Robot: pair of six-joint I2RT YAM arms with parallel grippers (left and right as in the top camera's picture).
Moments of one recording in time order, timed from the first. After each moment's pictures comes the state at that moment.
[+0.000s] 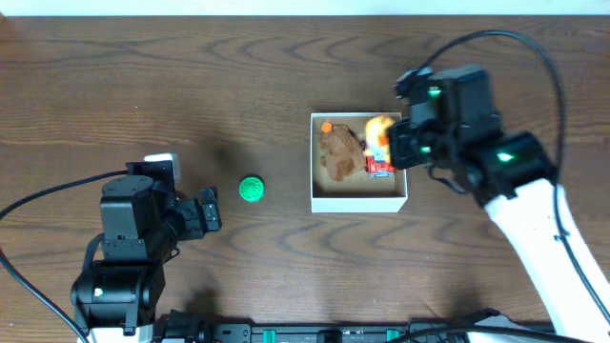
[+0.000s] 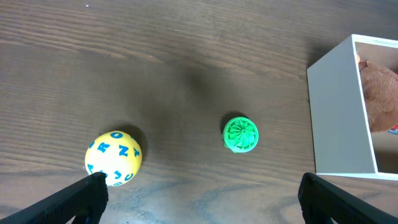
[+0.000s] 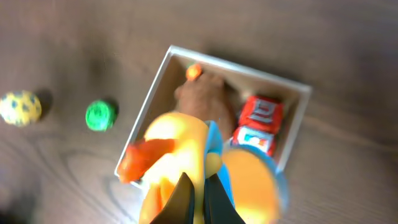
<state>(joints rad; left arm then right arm) -0.01 0.75 0.84 -0.89 0.07 -0.15 0.39 1.38 1.36 -0.90 -0.17 0.16</state>
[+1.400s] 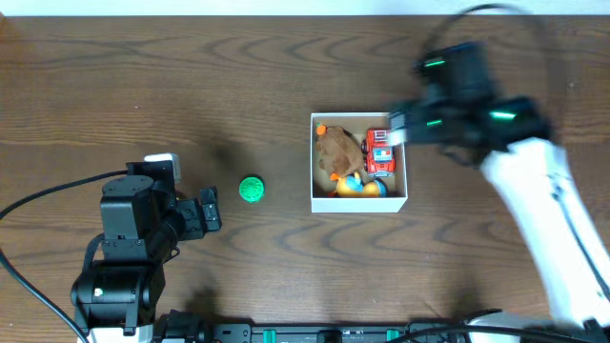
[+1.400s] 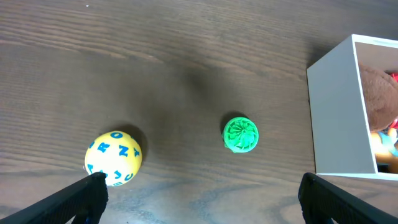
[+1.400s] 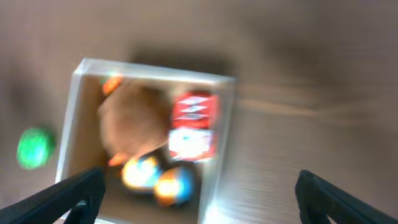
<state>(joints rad) -0.01 0.75 0.84 -0.89 0.07 -0.15 0.20 1.47 1.50 -1.02 -0.03 0.23</state>
